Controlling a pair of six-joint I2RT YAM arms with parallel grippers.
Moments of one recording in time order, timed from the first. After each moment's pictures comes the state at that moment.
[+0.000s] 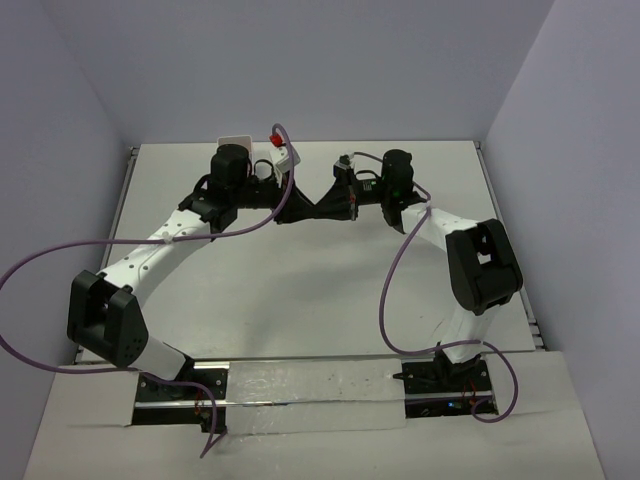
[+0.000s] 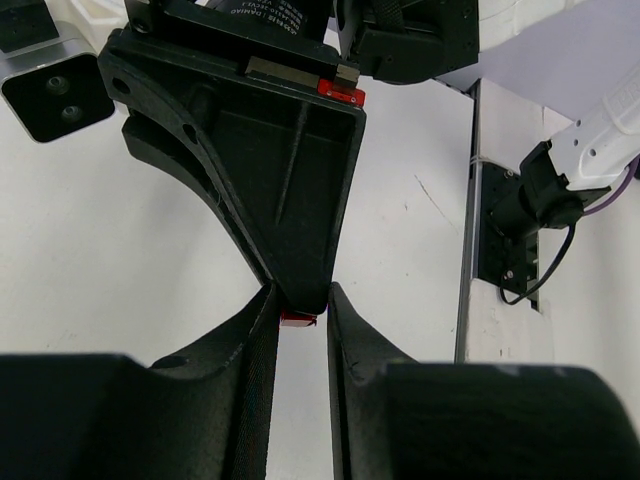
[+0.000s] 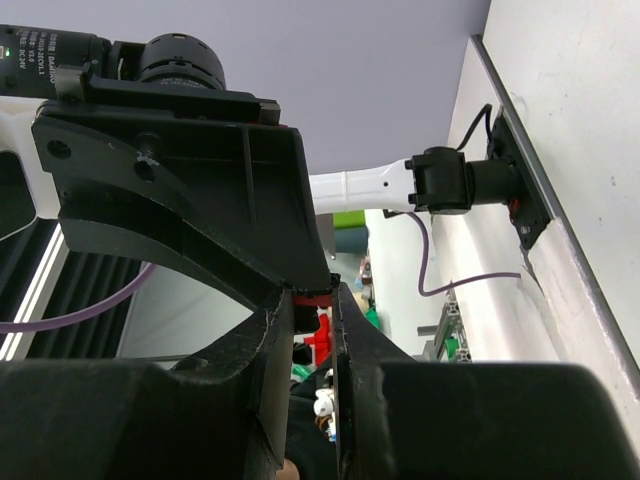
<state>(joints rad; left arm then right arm) -0.51 1.49 1.23 -0.09 0.86 -0.03 0.34 1.78 1.11 0.61 -1.32 1.58</state>
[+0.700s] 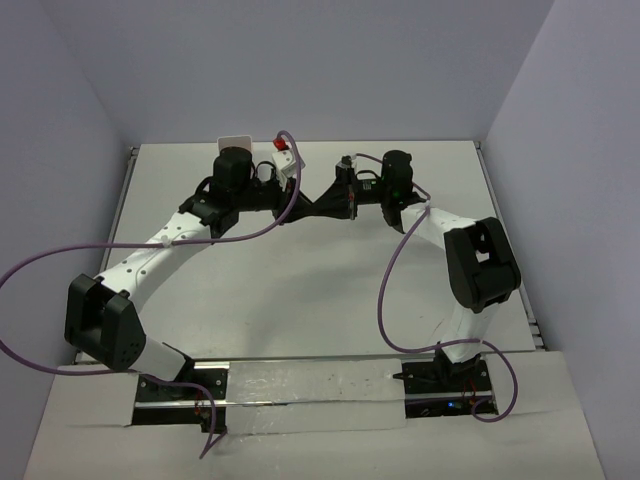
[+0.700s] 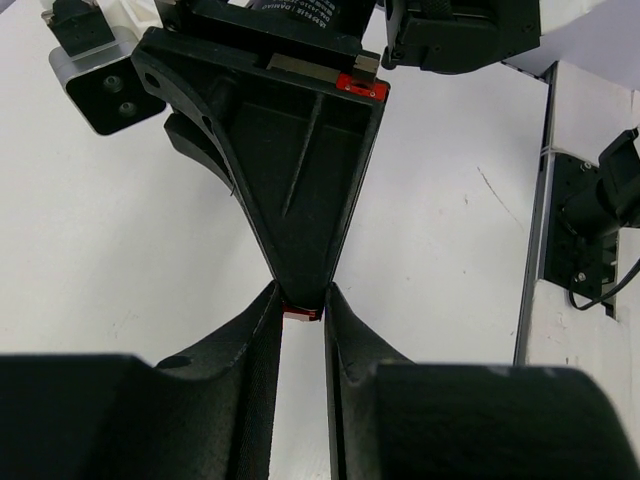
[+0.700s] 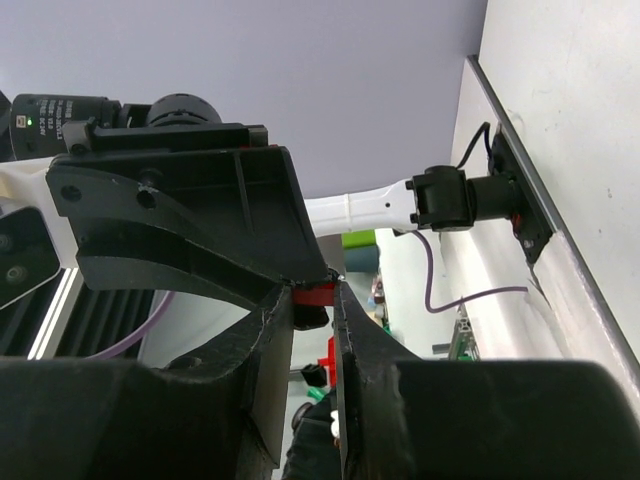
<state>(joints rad) -0.53 1.47 1.23 -0.13 0.71 0.07 0.33 1.79 1.11 0.62 -1.28 1.62</state>
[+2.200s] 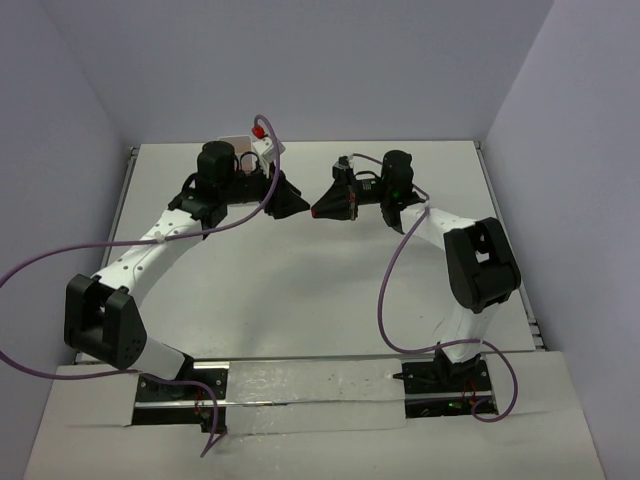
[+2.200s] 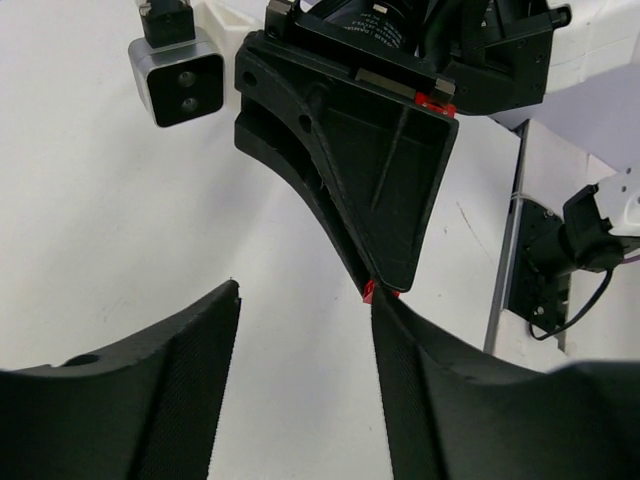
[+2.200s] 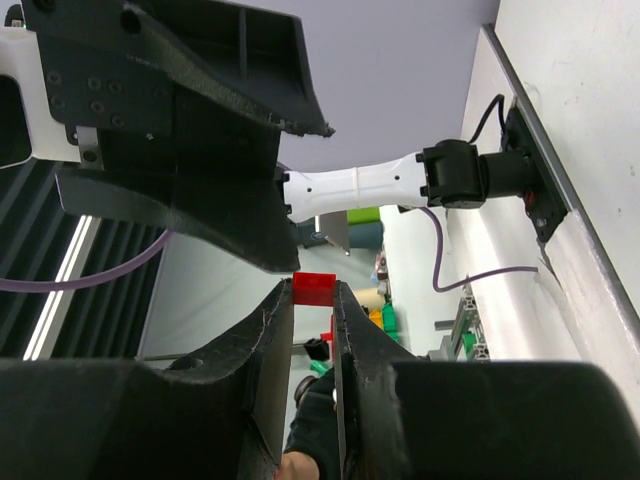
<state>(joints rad) -0.44 1.47 1.22 -0.06 0.79 -0.10 0.33 1.79 1.10 0.67 -1.33 1.67</state>
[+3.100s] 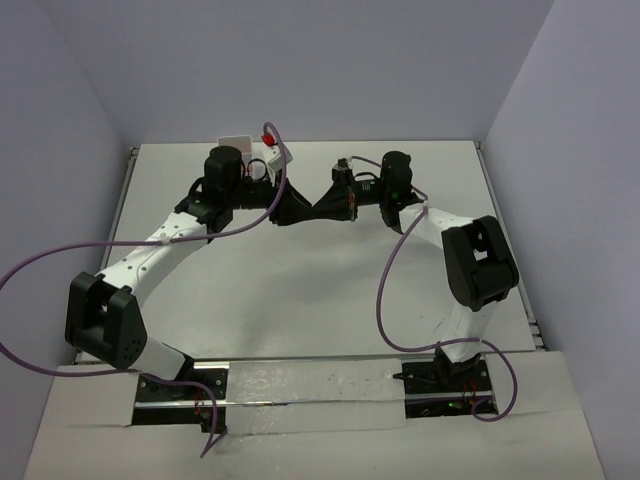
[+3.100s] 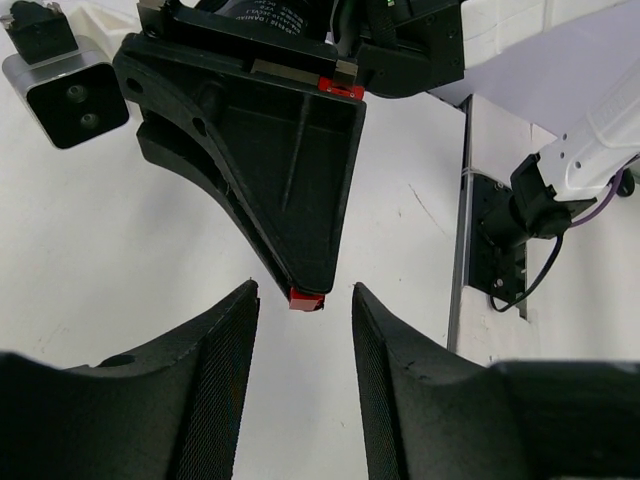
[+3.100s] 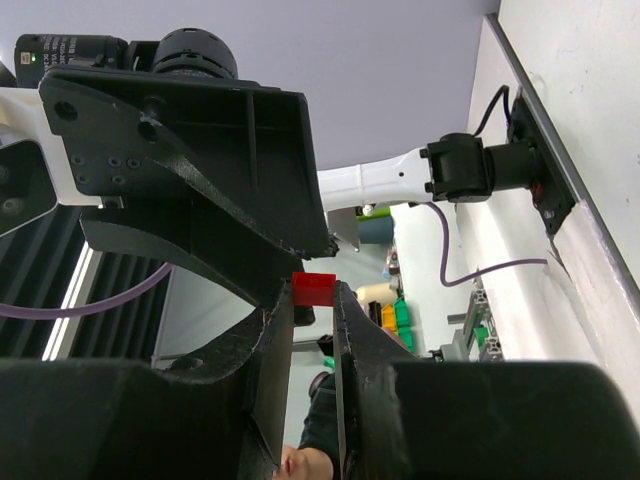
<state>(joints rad) -0.48 1.48 1.19 -0.02 0.89 -0.10 0.33 1.81 1.10 0.69 -1.35 1.71</state>
